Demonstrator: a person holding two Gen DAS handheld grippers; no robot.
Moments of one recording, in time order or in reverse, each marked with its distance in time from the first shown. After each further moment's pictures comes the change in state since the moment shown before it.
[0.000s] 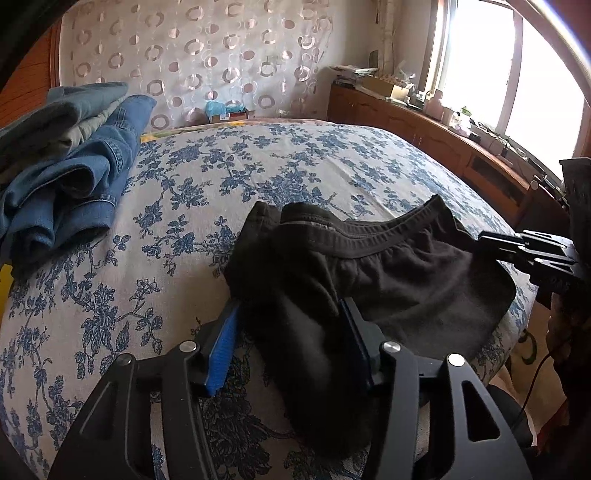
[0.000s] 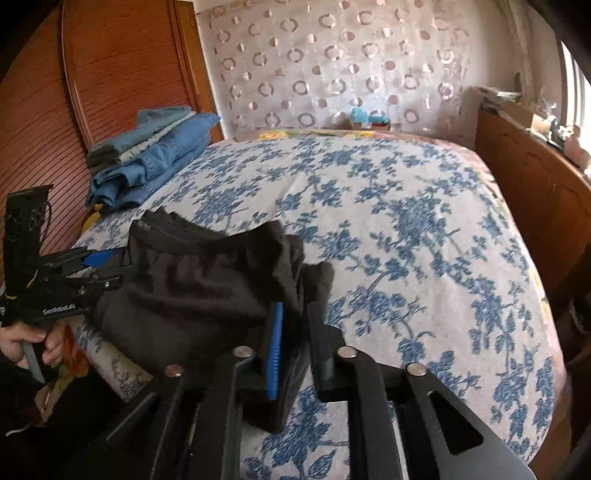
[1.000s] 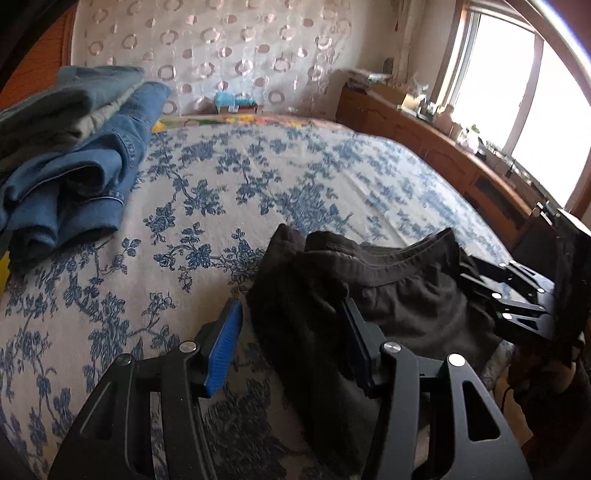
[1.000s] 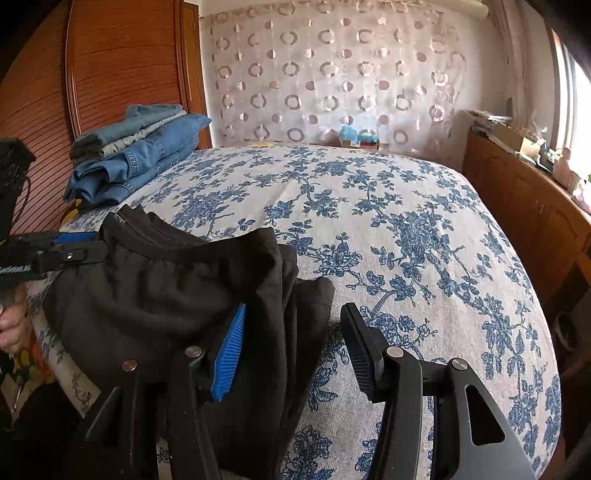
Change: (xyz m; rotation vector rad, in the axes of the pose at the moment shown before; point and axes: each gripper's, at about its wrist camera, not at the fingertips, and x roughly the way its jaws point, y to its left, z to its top) left arm 0.008 0.021 0.019 -0.091 0.042 -0.025; right arm 0.029 0.017 -0.009 -0.054 -0.063 -0.079
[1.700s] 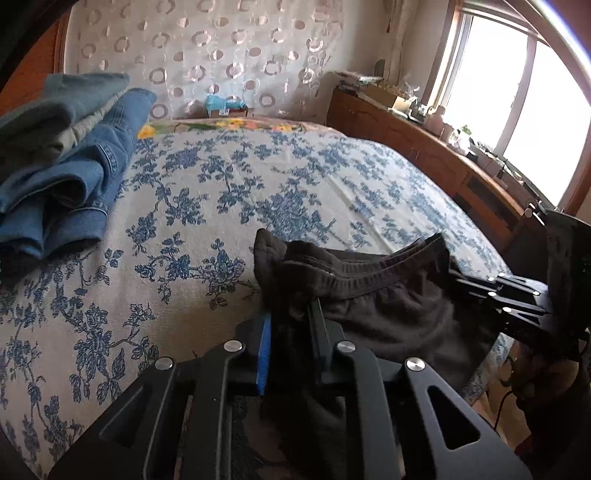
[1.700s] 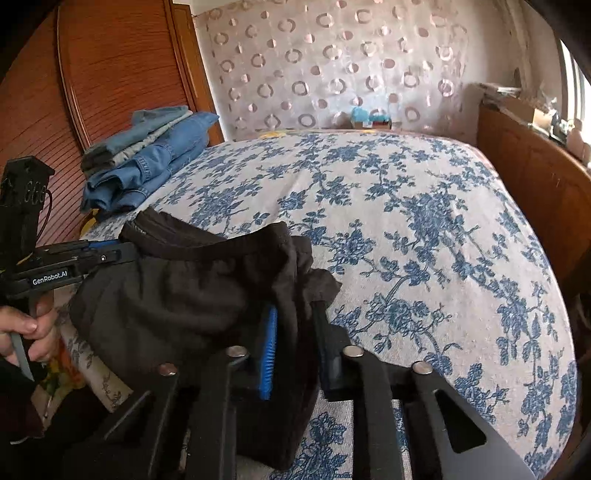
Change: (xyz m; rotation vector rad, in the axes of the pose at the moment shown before) left arm -0.010 -0.011 0.001 0.011 -0.046 -0.042; right arm -0.003 -0.013 0.010 0.085 0.071 0.116
